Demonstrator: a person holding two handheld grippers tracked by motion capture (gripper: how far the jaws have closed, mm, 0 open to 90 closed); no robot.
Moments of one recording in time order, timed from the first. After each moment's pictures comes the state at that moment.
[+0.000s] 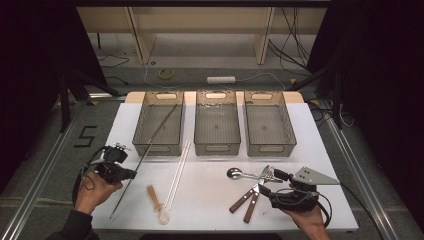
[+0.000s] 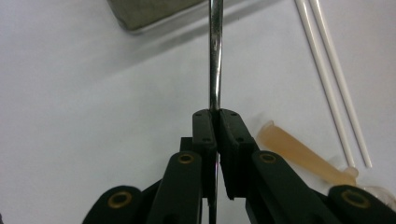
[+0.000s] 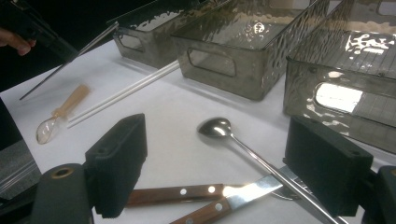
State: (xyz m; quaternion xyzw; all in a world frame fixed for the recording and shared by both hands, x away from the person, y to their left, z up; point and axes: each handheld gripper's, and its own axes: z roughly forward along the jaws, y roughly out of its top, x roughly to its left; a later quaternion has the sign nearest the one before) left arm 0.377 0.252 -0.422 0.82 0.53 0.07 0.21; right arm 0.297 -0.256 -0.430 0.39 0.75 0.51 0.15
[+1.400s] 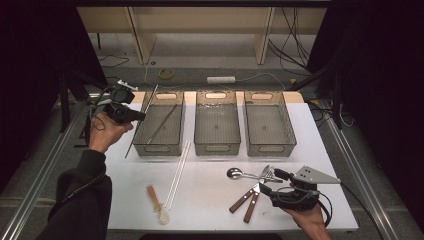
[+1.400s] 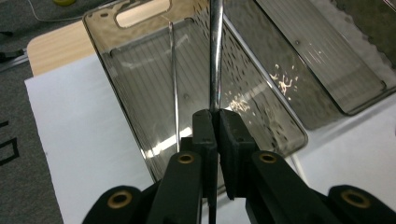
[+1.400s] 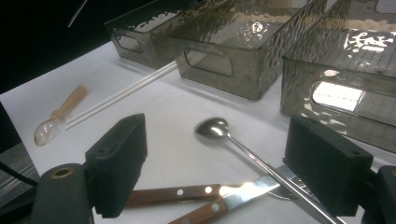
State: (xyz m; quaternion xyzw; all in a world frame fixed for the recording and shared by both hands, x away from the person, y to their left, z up) left arm 0.485 0.222 -0.317 0.80 0.50 0.17 0.28; right arm 0.300 -0.259 -0.431 0.39 0.75 0.51 0.15
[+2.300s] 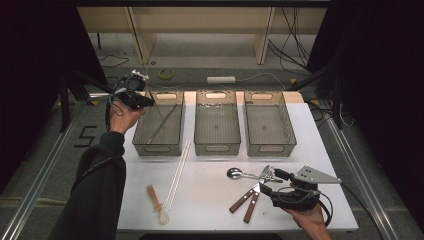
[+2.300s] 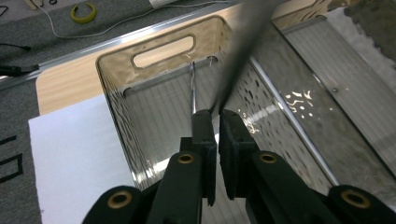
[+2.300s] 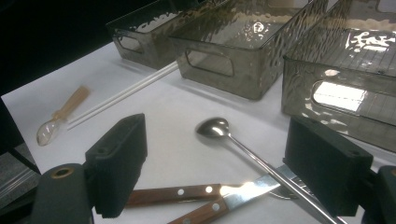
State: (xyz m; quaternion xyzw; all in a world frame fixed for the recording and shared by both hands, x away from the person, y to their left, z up) left arm 0.543 0.214 -0.346 0.78 0.52 0.19 0.30; right arm 0.300 -0.260 -0.431 0.39 0.75 0.51 0.14
